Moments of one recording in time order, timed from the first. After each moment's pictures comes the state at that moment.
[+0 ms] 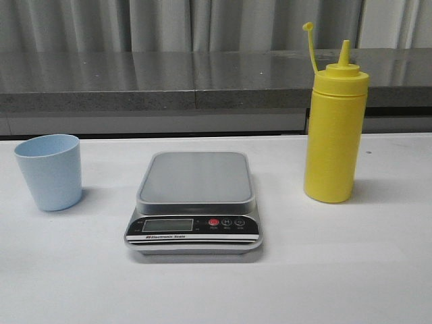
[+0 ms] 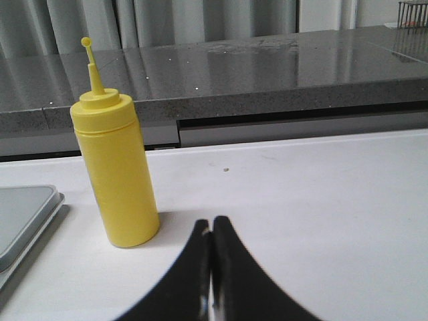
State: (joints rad) left arm 0.00 -0.01 0.00 0.07 0.17 -0.12; right arm 0.03 -0.01 0.03 -0.02 0.10 0.15
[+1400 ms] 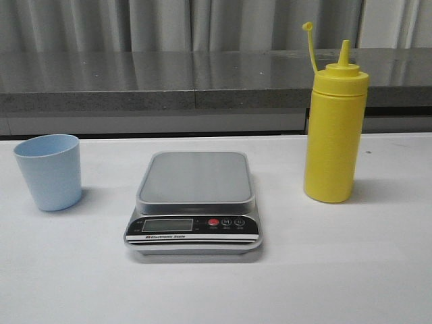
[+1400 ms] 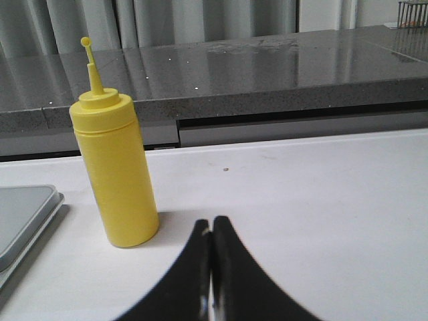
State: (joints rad) left arm 0.00 0.64 -0.55 -0.02 0.39 -0.08; right arm 0.03 -0.01 0.03 -0.02 0.10 0.15
